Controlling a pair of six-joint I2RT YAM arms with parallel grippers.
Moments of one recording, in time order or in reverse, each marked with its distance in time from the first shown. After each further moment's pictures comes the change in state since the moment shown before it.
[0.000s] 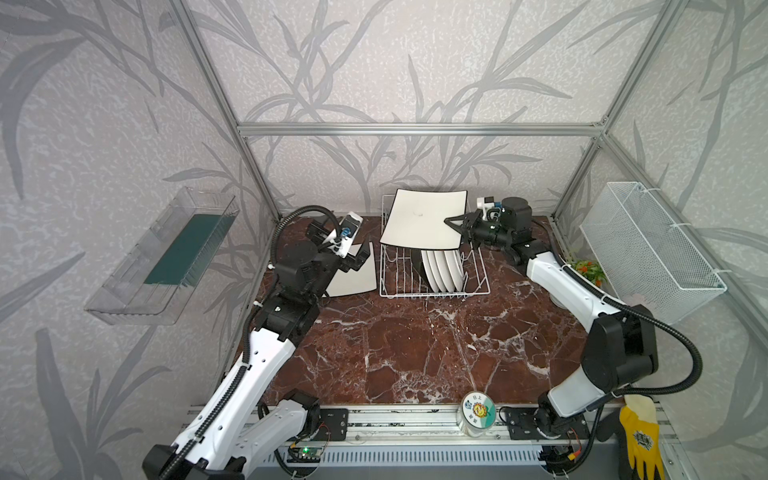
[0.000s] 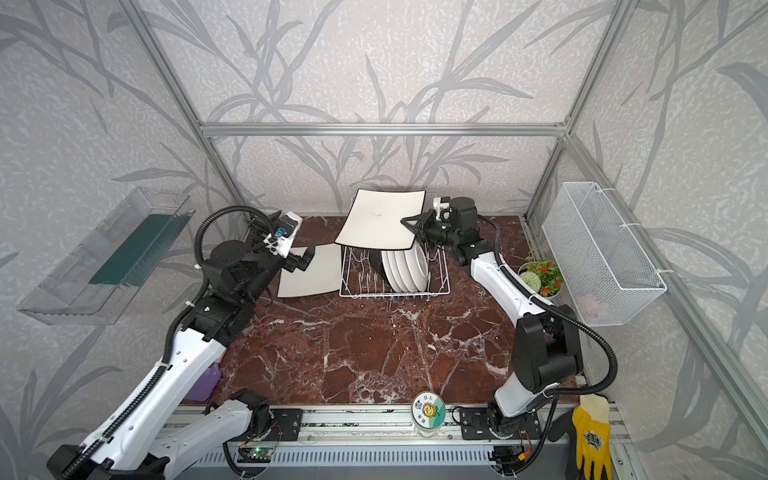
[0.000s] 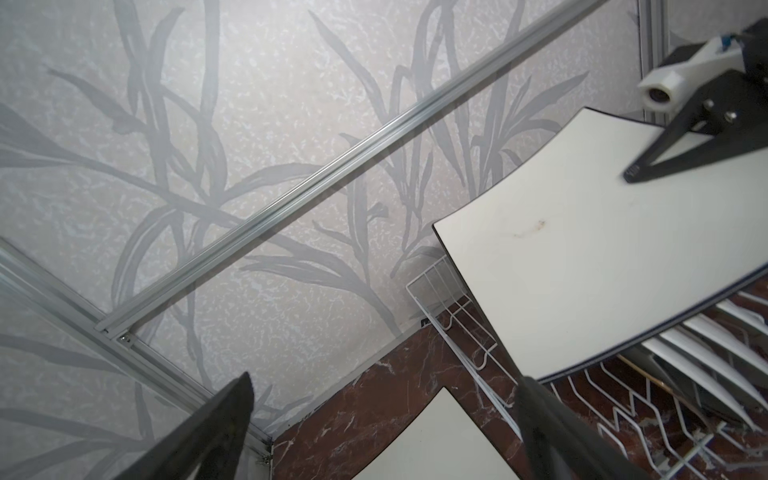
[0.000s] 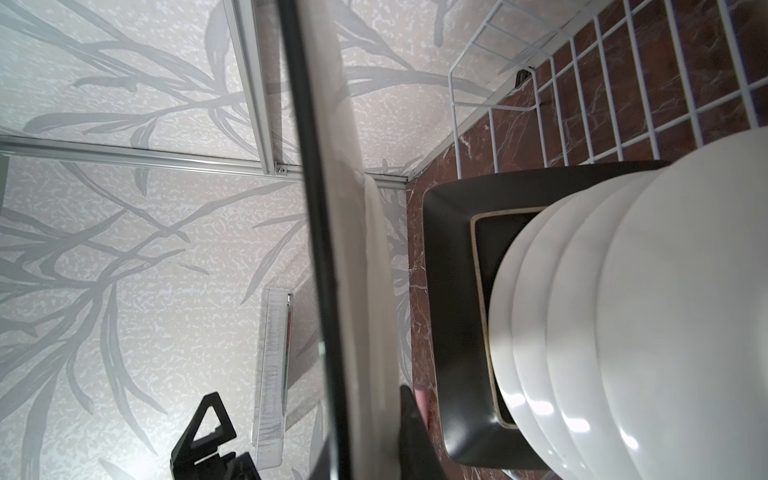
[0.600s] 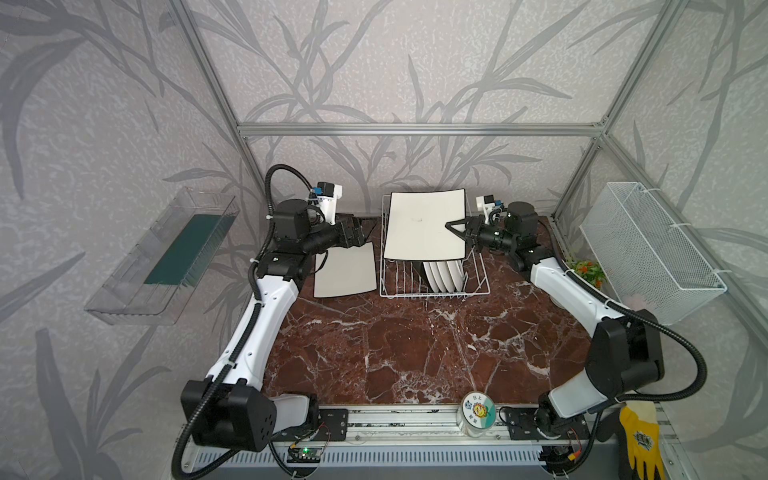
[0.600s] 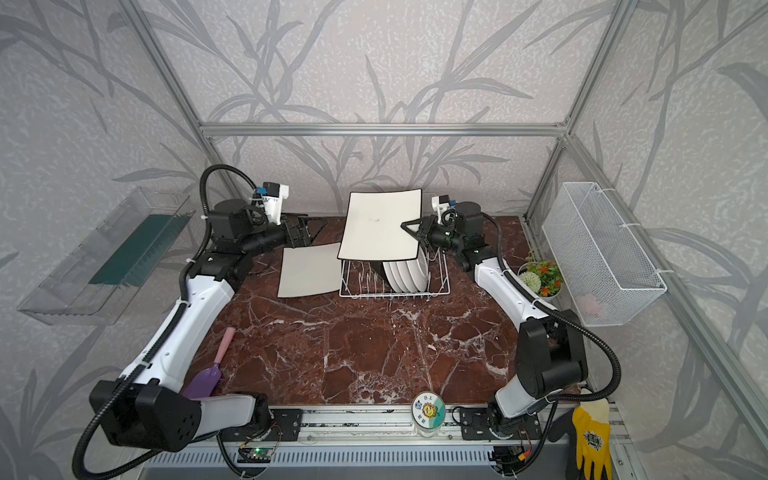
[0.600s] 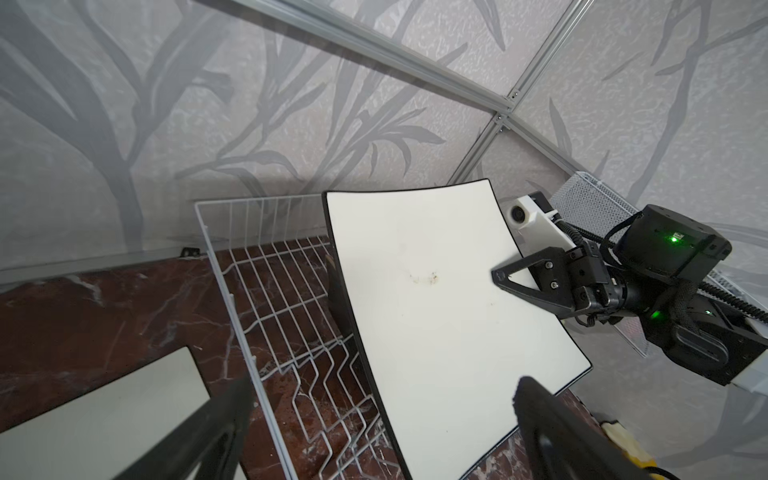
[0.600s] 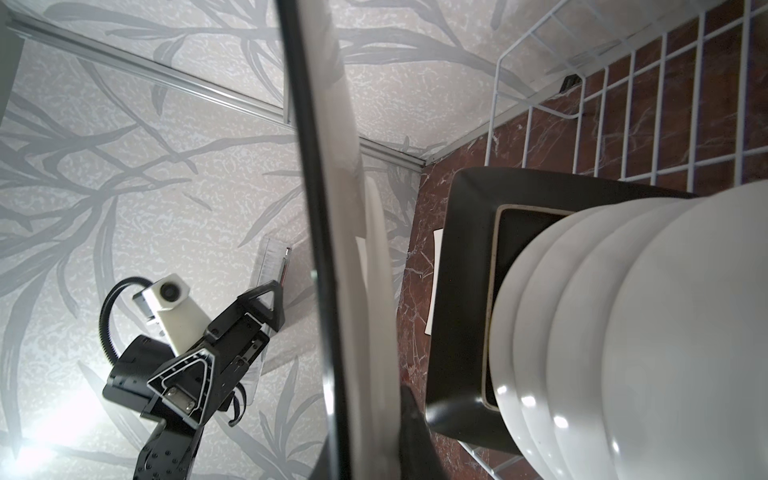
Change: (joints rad) left arm 0.218 0.354 0.233 -0.145 0.679 -0.703; right arm -0.017 -0.040 -0.070 0.093 -0.119 -0.178
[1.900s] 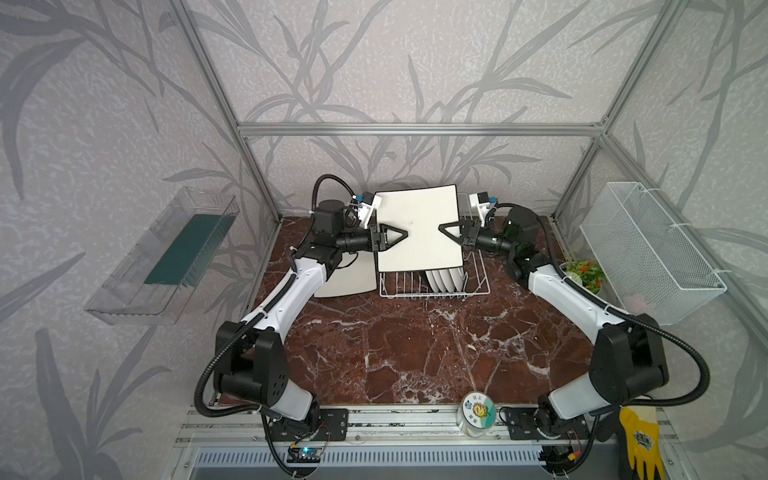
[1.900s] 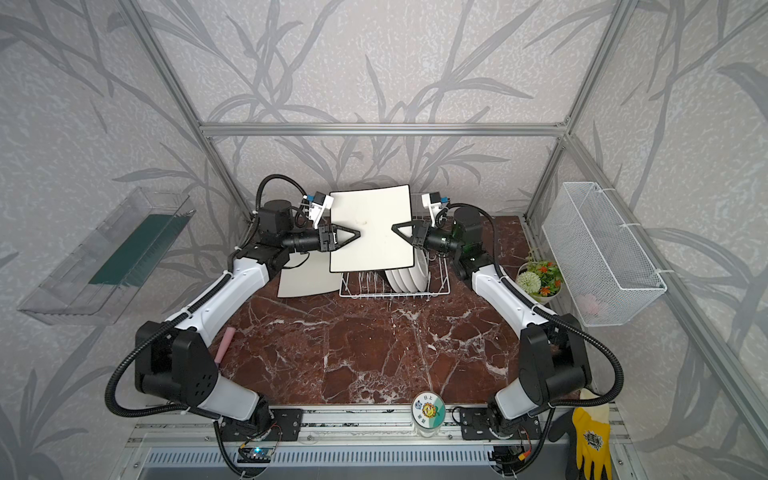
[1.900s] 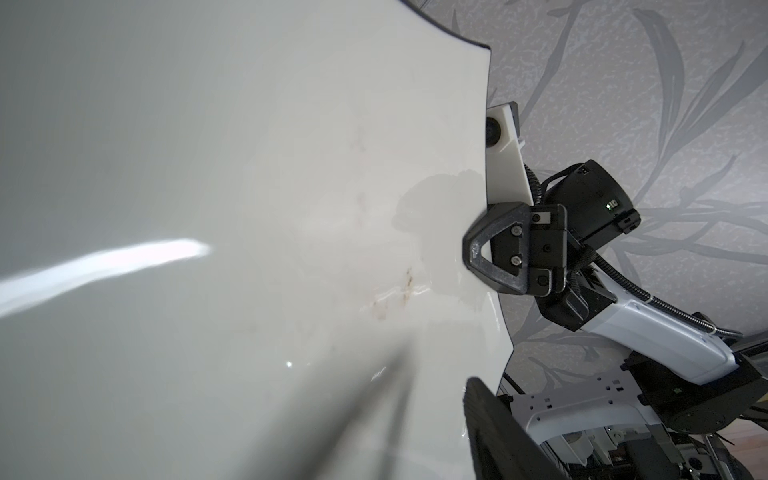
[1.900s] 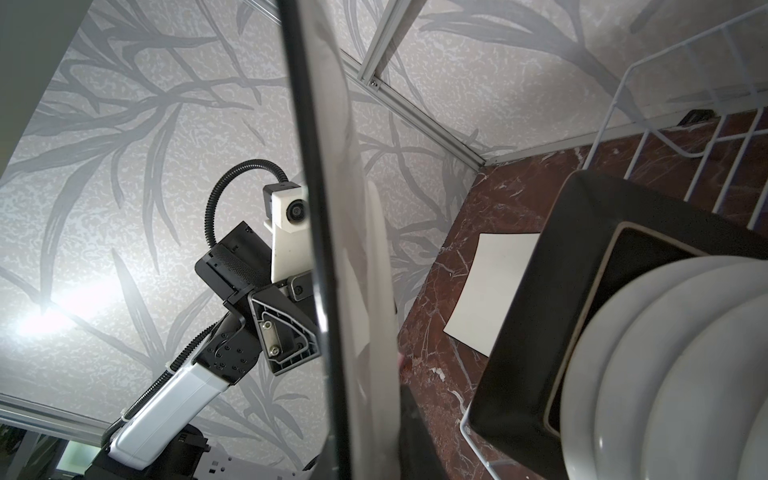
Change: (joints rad) left arm -0.143 0.210 -0.001 0.189 0.287 -0.191; right arm 0.044 -0.030 -0.074 0.224 -0.092 -0.080
